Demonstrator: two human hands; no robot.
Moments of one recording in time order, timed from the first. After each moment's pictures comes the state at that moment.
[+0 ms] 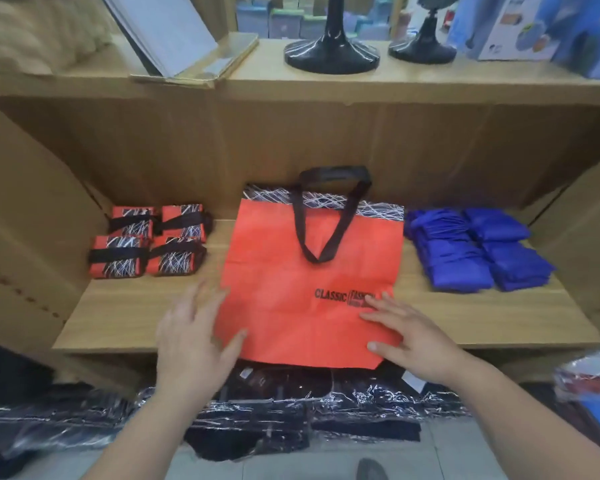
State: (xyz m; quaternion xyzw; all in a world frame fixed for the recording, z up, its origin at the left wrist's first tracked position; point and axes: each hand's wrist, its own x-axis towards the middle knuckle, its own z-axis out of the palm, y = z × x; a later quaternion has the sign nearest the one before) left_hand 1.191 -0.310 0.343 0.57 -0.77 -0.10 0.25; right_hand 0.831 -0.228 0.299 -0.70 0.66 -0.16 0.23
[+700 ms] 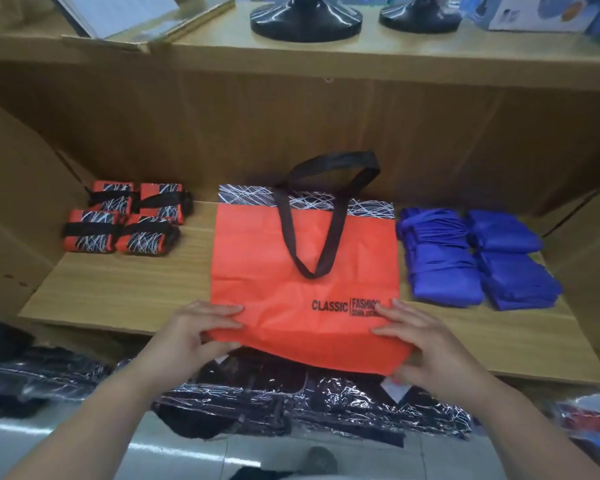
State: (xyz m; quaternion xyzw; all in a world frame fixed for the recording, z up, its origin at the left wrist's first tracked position) left_hand 1.156 -0.317 0.319 0.46 -0.80 -0.33 0.19; right_hand 0.752 -0.208 0.295 -0.74 0.59 -0.21 0.23
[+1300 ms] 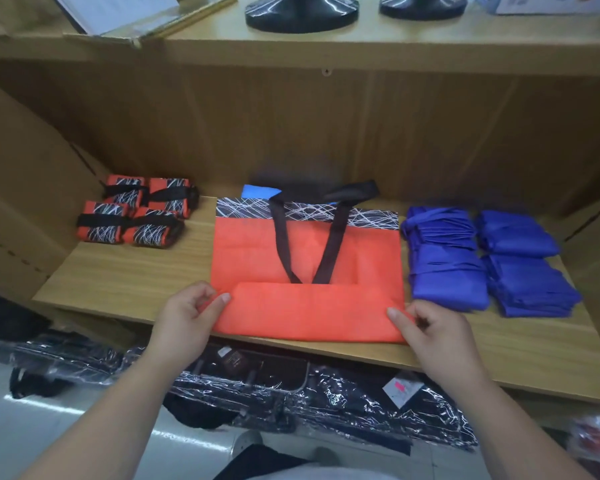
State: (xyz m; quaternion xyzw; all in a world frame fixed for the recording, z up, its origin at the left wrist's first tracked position) left_hand 1.116 -0.306 0.320 0.63 -0.61 -0.34 0.34; right_hand 0.760 -0.224 0.299 -0.57 0.68 -0.41 0.23
